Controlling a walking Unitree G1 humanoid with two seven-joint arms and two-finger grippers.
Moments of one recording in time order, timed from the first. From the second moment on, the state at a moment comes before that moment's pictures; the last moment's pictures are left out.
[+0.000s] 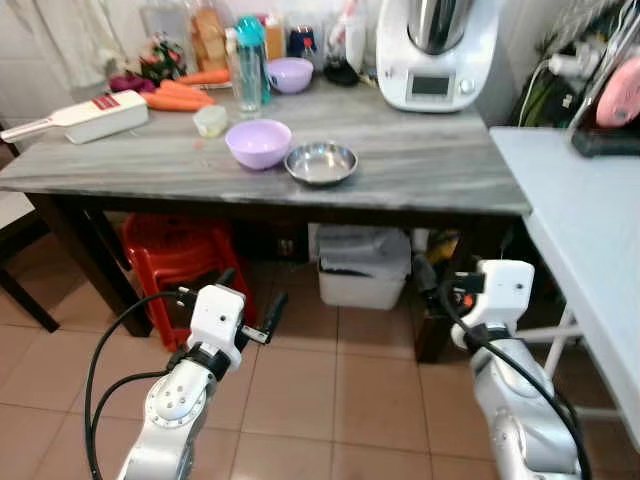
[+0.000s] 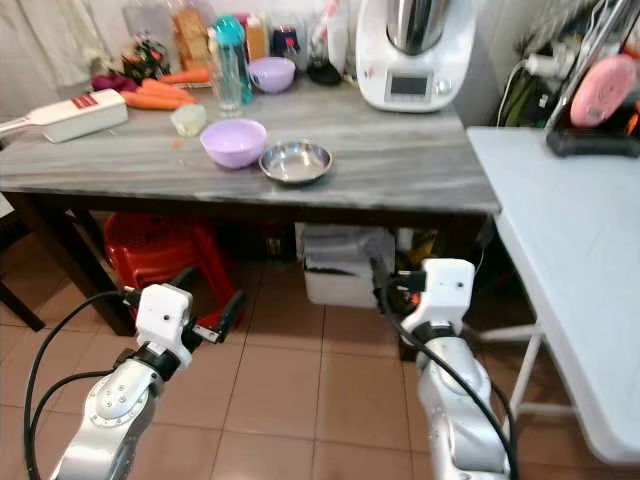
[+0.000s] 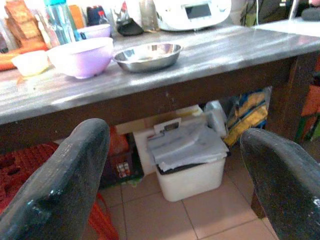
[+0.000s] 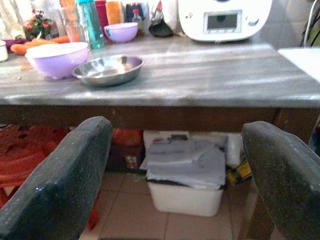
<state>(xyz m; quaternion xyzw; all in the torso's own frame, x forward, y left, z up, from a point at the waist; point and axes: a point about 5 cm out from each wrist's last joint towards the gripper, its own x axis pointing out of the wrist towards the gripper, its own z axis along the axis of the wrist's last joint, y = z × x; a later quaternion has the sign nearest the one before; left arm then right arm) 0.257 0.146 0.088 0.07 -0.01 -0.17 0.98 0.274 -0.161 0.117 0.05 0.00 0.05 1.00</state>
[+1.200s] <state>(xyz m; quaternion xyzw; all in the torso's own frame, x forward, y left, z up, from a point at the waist) 0.255 0.136 0.085 0.06 -0.01 -0.19 0.98 0.272 -0.166 0.108 0.04 0.01 0.05 1.00</state>
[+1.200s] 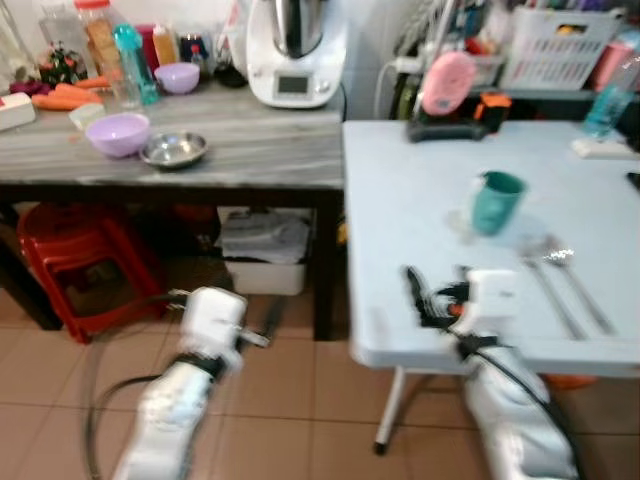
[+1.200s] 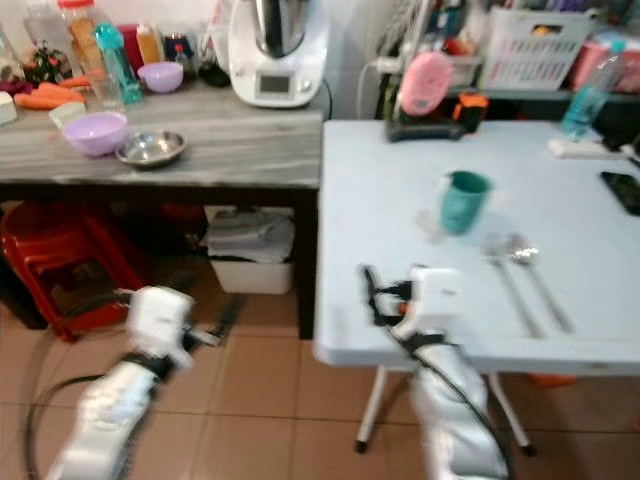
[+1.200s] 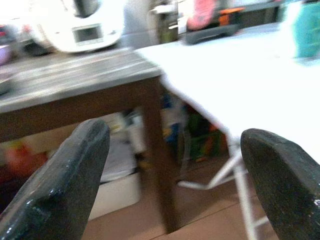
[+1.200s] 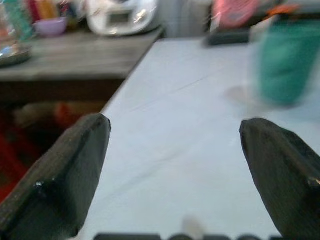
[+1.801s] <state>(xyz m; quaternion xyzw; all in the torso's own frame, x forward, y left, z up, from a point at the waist) 0.256 0.141 0.086 0.05 -0.01 -0.19 0.98 0.273 -0.158 0.109 0.05 0.01 0.06 1.00</state>
